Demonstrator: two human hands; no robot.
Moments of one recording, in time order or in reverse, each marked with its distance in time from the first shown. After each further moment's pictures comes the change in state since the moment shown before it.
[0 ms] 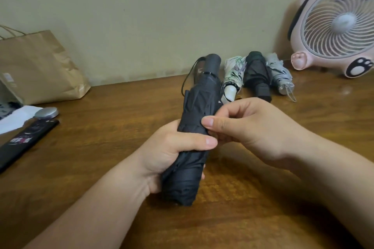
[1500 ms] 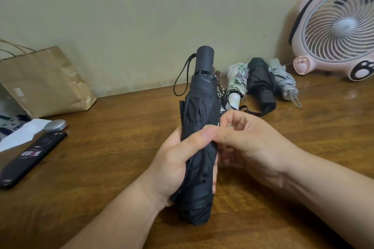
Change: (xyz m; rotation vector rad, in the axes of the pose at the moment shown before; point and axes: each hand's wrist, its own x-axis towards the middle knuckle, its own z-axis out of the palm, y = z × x) left_hand 0.003 -0.011 -0.001 -0.097 -0.088 0.209; right_hand 0.002 0.014 0.017 0.350 0.070 0.063
